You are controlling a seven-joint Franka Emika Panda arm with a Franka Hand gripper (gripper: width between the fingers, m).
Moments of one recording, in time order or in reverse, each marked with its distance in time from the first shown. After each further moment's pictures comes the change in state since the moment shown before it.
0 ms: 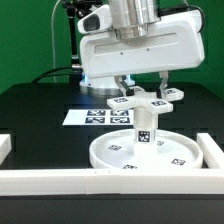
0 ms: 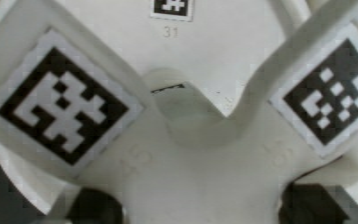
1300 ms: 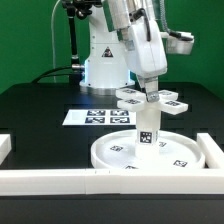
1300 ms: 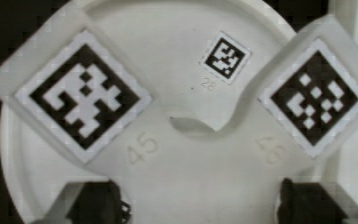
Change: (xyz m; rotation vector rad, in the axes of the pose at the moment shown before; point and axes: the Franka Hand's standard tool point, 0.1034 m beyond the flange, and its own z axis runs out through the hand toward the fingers) arm 0.000 -0.005 0.001 0.088 -0.029 1.017
